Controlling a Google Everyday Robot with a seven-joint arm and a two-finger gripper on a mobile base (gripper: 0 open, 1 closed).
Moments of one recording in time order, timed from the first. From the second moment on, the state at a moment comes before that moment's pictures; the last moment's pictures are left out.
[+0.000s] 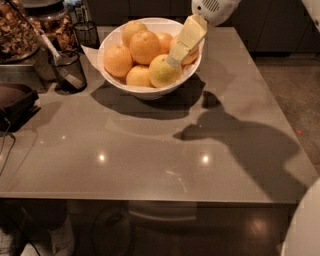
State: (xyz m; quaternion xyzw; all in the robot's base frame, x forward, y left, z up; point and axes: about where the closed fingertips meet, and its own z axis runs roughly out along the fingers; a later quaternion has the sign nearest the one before) arm 0.632 -0.084 0.997 -0.50 0.83 0.06 0.24
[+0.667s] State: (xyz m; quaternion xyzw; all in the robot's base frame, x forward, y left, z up) arm 0.640 -0.066 1.007 -0.50 0.82 0.08 0.26
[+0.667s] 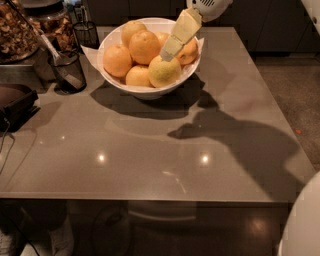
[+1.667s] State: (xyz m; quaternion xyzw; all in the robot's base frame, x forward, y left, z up) arm 0.675 -0.022 1.009 -0.53 0.80 0.09 0.26
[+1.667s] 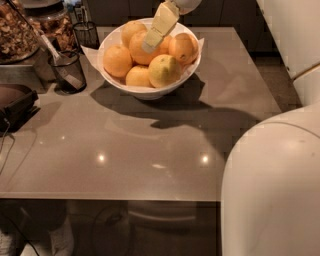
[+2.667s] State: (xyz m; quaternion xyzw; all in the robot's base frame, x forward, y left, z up) arm 0.697 0.005 1.007 -0.54 0.79 0.10 0.27
